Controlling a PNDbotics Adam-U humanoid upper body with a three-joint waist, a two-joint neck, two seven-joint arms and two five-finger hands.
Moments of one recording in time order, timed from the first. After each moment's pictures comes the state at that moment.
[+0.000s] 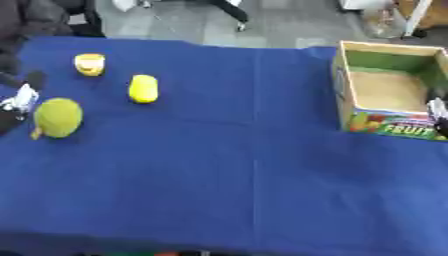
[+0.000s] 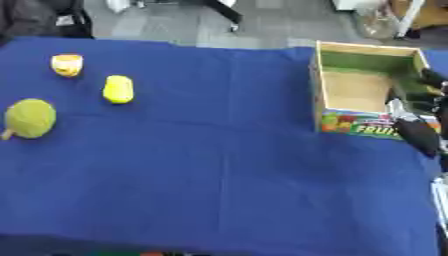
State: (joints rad) left arm -0.07 0.35 0.36 -1.88 -0.34 -0.01 0.02; right arm -0.31 -0.27 -0.10 -1.64 0.27 0.00 -0.10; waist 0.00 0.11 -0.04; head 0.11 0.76
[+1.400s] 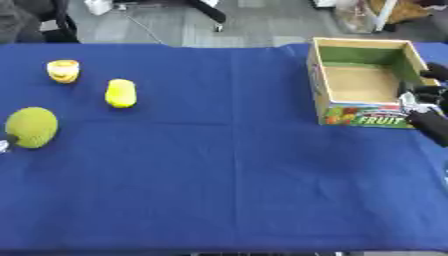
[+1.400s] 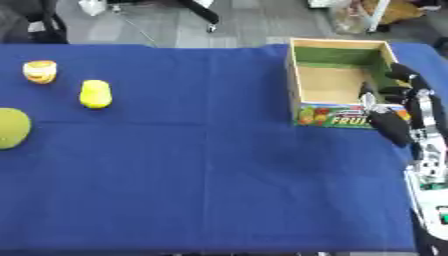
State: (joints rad) left arm -0.14 0.68 0.28 -1.40 -0.92 0.05 -0.18; right arm -0.30 -0.26 -0.10 -1.63 0.27 0.00 -0.08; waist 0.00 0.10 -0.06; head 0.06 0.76
